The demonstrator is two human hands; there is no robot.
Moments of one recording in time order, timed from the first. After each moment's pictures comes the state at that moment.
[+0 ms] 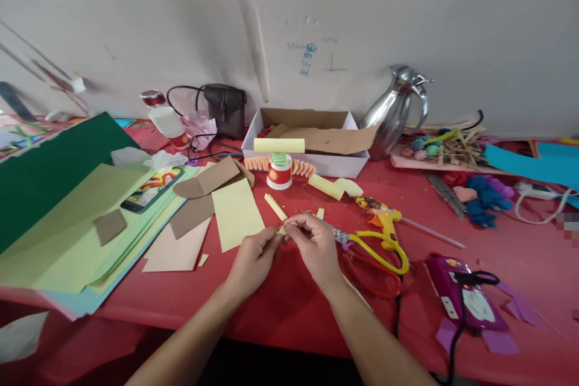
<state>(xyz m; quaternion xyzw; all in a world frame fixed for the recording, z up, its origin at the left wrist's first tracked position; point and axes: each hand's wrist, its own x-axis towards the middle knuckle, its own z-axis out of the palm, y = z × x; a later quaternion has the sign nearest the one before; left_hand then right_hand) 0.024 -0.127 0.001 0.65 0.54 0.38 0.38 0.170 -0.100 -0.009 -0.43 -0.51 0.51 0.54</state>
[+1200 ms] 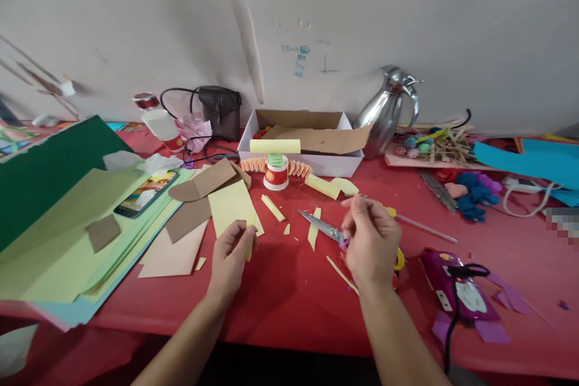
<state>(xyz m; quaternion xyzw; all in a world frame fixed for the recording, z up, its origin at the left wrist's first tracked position) 0.002 -0.131 -0.004 0.48 0.56 0.54 0.40 0.217 -0.095 0.038 -0.45 -0.38 0.33 0.73</state>
